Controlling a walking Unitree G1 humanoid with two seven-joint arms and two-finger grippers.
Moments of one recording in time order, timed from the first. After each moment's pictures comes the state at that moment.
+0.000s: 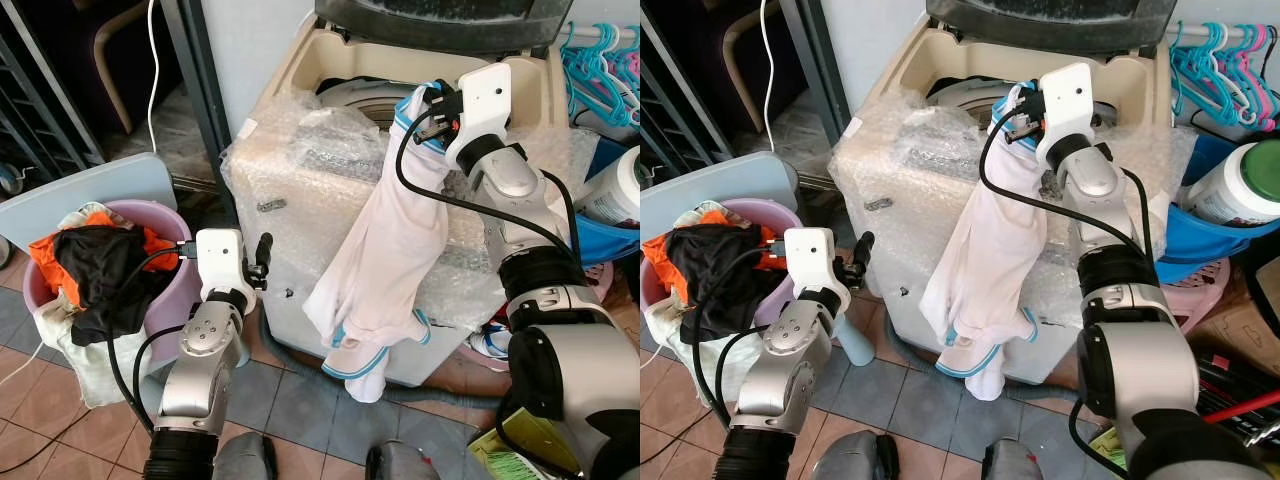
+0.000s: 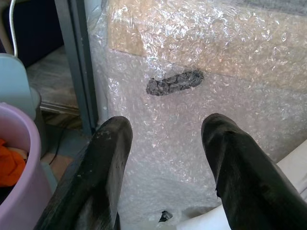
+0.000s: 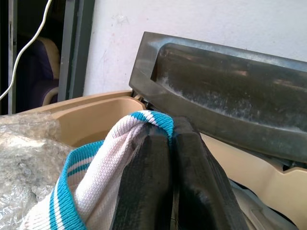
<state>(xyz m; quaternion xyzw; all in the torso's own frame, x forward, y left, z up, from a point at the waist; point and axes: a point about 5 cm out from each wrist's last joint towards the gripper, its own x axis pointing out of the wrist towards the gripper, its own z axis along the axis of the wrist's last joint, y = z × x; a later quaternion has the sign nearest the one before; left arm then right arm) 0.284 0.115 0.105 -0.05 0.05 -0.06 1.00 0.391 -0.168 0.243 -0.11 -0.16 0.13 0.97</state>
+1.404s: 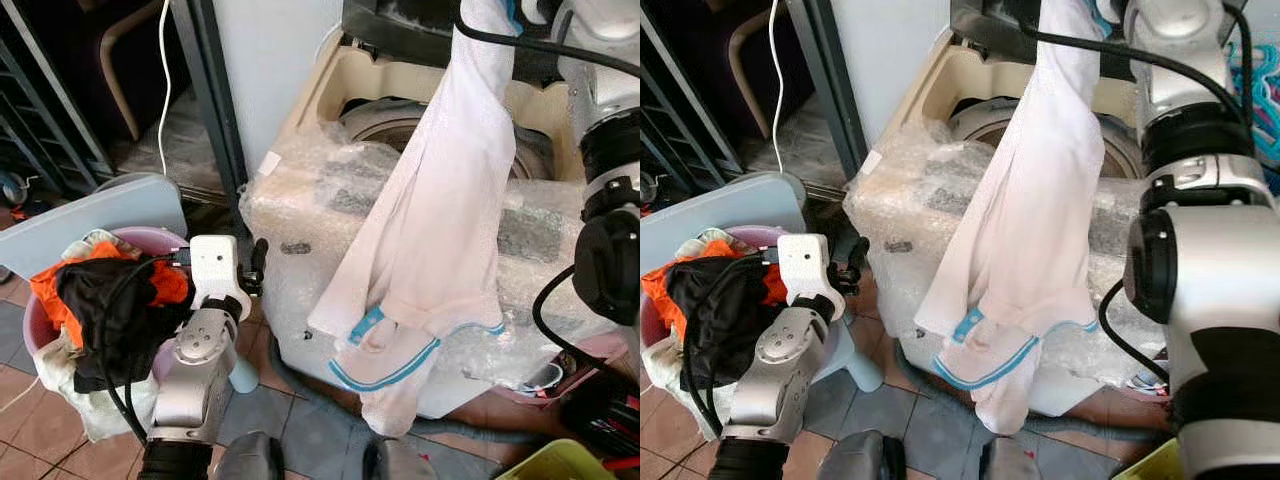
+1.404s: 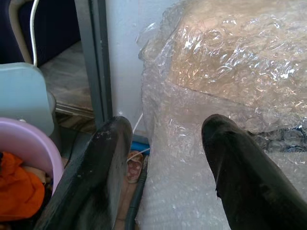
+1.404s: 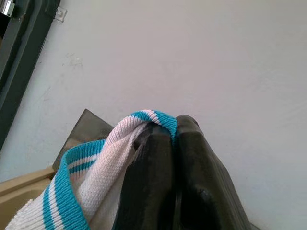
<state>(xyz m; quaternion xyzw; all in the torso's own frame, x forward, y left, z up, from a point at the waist) 0.275 0.118 0.101 -0.05 0.06 -0.05 1.00 0.408 -0.181 0.407 -0.24 -0.23 0.06 0.94</state>
